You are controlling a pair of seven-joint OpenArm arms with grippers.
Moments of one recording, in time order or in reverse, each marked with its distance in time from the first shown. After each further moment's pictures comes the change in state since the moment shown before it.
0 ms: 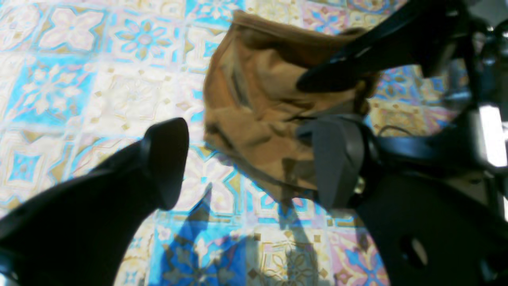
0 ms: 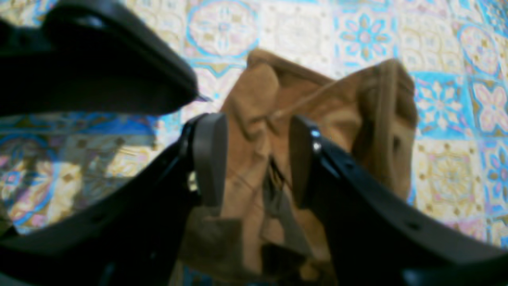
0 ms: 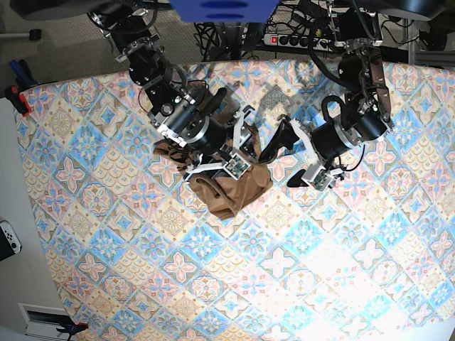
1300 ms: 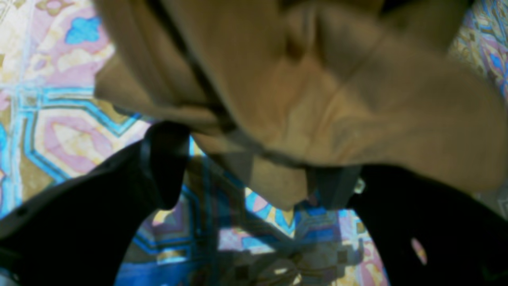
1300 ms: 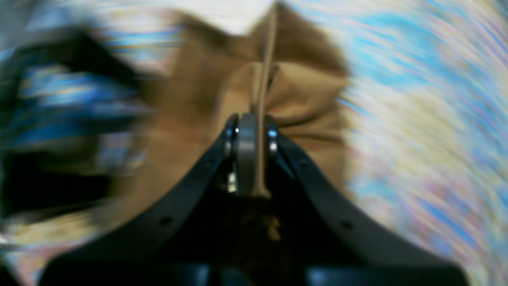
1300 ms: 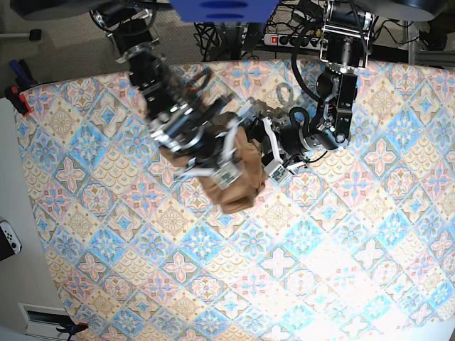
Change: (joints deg) left arm -7.2 0.1 14.8 -27.8 12.7 0.1 -10.9; right arm 0.0 -2.0 2.0 -3.8 -0.3 -0.2 -0.5
